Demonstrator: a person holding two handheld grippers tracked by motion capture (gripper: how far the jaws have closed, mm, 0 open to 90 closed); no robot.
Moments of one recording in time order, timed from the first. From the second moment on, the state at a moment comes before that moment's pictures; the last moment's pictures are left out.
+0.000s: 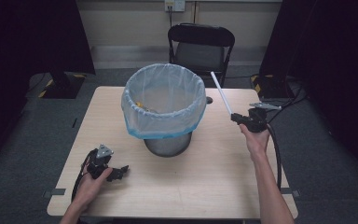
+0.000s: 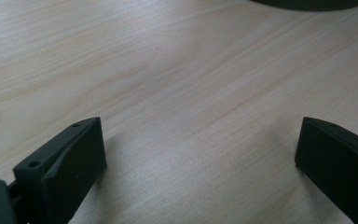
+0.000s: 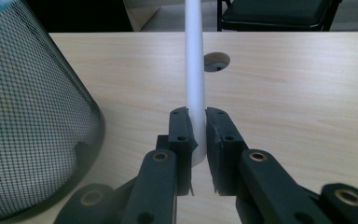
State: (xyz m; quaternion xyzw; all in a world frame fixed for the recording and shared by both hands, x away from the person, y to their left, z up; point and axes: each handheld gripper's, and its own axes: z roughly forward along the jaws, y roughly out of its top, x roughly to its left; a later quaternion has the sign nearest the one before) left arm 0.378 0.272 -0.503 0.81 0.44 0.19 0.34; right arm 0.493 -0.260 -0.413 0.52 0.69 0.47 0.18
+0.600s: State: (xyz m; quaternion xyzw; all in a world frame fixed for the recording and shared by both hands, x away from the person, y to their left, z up) left arm 0.378 0.272 -0.503 0.81 0.44 0.19 0.34; right arm 0.490 -0.254 -0.371 0.49 0.67 0.52 0.19
